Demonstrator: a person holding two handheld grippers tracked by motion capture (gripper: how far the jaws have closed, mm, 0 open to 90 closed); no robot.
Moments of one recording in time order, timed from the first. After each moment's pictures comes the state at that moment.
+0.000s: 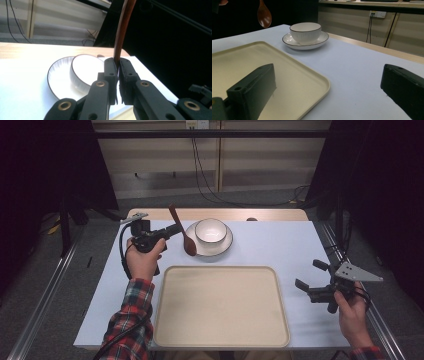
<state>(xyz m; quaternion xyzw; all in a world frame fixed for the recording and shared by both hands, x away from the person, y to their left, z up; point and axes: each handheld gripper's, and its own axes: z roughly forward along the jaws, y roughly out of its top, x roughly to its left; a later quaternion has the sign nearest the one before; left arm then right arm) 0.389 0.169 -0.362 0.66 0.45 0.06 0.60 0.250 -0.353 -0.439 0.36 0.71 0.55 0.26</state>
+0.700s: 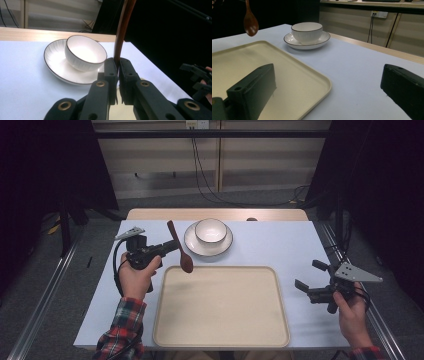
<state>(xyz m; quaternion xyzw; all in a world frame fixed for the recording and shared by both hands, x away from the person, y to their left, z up) 0.351 0.181 -0.372 0.69 0.43 0.05 0.58 0.250 -0.351 -0.439 0.36 0.71 0.55 0.26</state>
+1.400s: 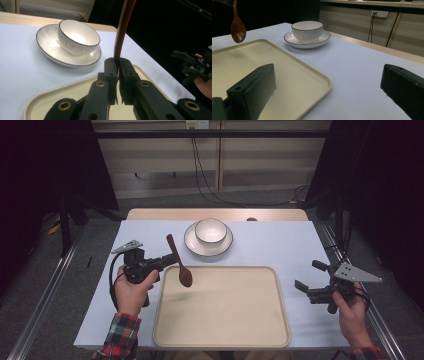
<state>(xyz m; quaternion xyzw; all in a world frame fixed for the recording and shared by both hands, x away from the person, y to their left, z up) 0.322 0.188 -0.385 0.70 0.43 0.02 0.57 0.250 -0.350 -0.440 0.36 0.71 0.55 0.26</state>
